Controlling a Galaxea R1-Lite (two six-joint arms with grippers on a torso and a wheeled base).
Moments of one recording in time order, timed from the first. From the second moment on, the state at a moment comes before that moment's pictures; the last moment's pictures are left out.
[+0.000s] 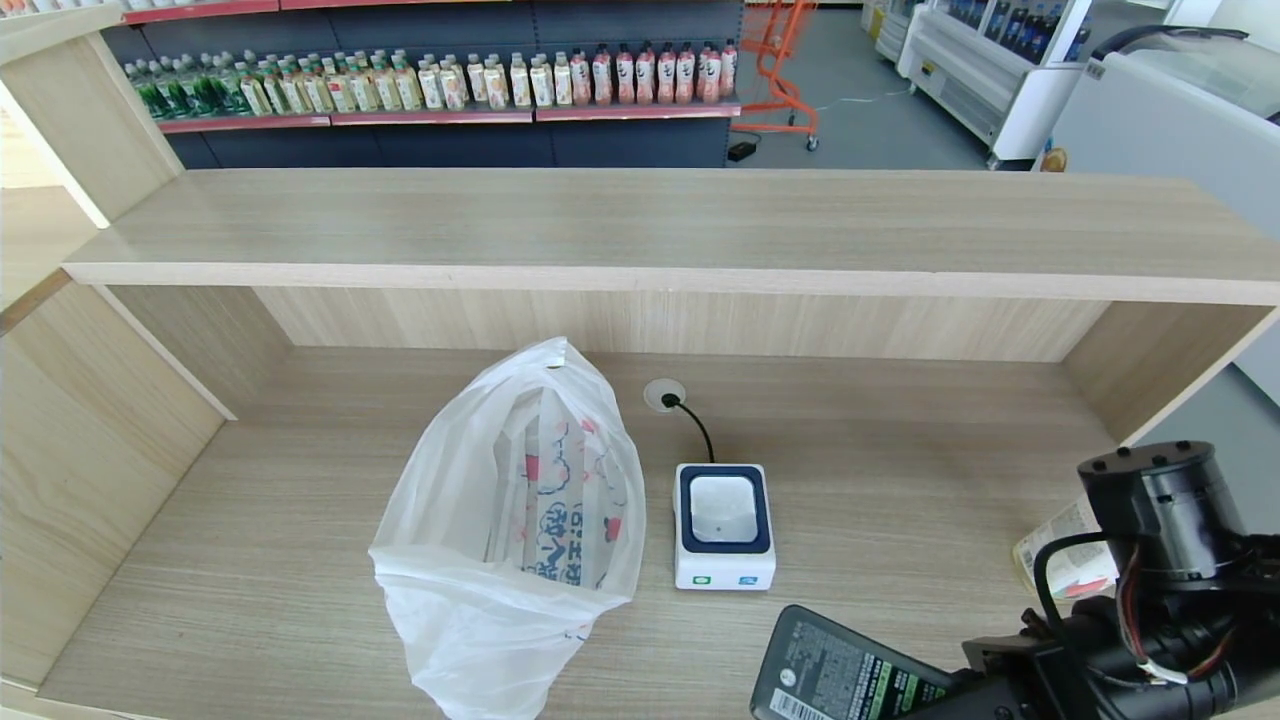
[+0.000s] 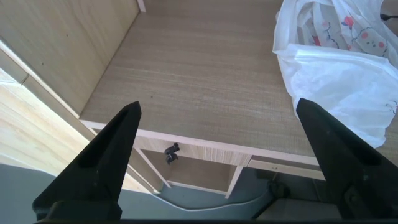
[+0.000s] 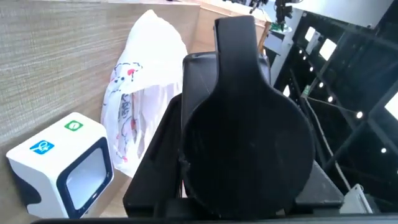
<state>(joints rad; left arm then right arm) 0.00 0.00 0.00 0.05 0.13 0.00 0.43 1.50 -0.46 -0.32 1.06 -2.80</state>
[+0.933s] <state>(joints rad) 0.00 0.00 0.00 0.05 0.13 0.00 0.49 1.54 -0.65 -0.34 1.06 -2.80</state>
